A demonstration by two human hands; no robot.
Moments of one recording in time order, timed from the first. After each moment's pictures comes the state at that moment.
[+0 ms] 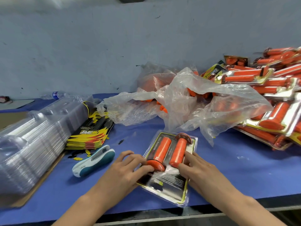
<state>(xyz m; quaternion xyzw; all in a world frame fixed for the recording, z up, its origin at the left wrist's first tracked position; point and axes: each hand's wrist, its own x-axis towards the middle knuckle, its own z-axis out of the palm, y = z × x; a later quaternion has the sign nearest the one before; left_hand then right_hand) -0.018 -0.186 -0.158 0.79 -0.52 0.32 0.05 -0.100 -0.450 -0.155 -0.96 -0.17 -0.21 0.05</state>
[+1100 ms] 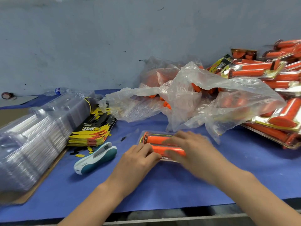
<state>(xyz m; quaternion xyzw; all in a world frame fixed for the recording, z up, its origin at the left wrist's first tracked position) -0.007 -0.221 -0.155 0.83 -0.45 0.33 0.06 -0.060 -0.430 -0.114 -0.95 -0.17 -0.21 0.14</state>
